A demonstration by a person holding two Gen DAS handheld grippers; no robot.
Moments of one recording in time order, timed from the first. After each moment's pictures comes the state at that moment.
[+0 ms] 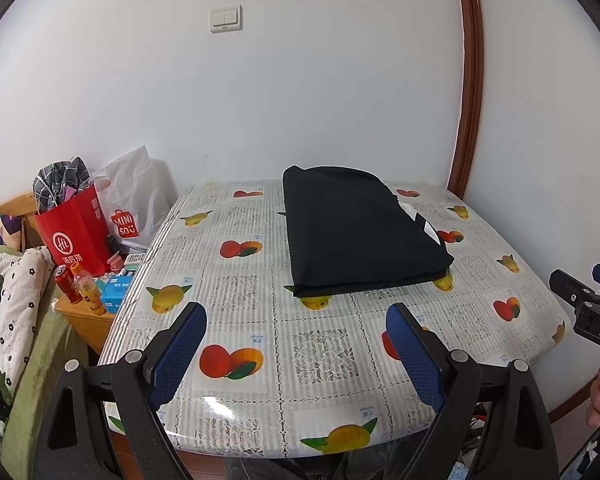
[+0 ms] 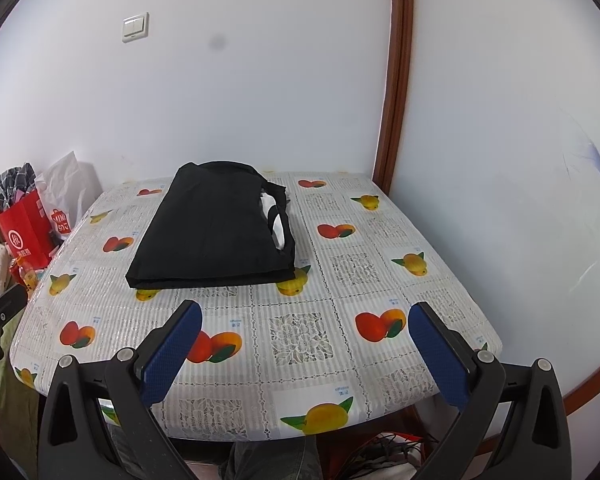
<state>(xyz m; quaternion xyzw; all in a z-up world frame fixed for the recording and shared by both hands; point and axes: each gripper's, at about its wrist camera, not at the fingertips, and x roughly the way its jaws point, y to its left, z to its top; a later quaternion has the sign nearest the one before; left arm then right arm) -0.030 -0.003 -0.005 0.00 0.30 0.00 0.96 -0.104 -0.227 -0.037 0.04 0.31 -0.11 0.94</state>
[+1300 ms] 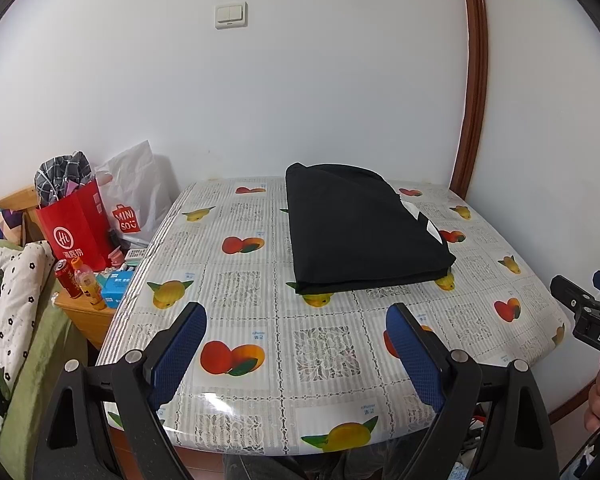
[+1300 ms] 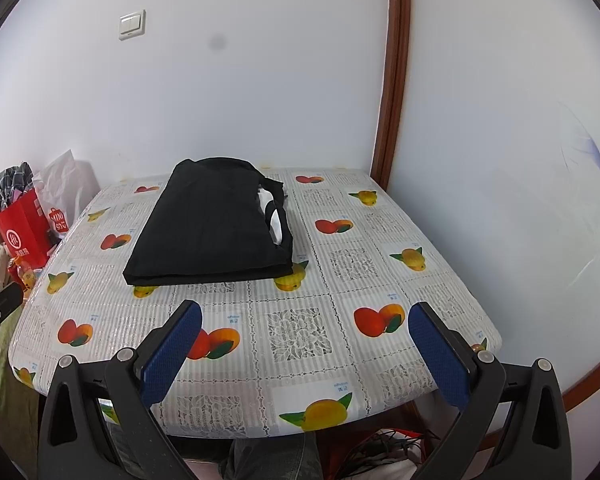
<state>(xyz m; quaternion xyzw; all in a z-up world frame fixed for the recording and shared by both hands) -0.029 -0.002 -0.007 -0.01 0.30 0.01 0.95 -0.103 -0.236 -0.041 0.04 0.32 -0.11 0.94</state>
